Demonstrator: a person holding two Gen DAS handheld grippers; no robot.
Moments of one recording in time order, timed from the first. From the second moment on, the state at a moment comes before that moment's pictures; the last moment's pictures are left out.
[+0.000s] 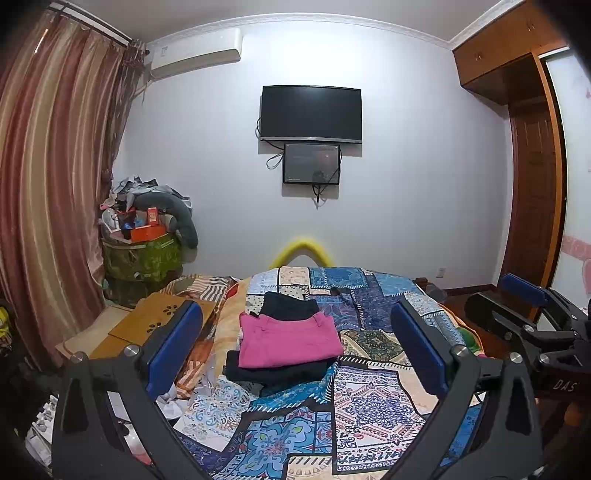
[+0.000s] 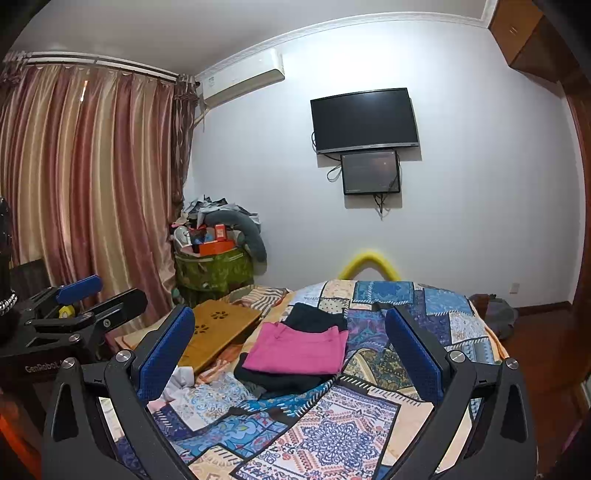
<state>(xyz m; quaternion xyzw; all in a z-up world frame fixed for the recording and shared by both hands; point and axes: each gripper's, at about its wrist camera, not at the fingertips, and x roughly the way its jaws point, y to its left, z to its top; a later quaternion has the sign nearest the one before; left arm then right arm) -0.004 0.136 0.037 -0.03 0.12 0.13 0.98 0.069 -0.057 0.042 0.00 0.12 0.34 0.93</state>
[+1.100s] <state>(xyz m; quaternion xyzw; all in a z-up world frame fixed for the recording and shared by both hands) 0.005 0.138 0.031 -0.05 0.14 0.11 0.98 0.072 -0.062 0.039 0.01 0.12 0.33 0.94</state>
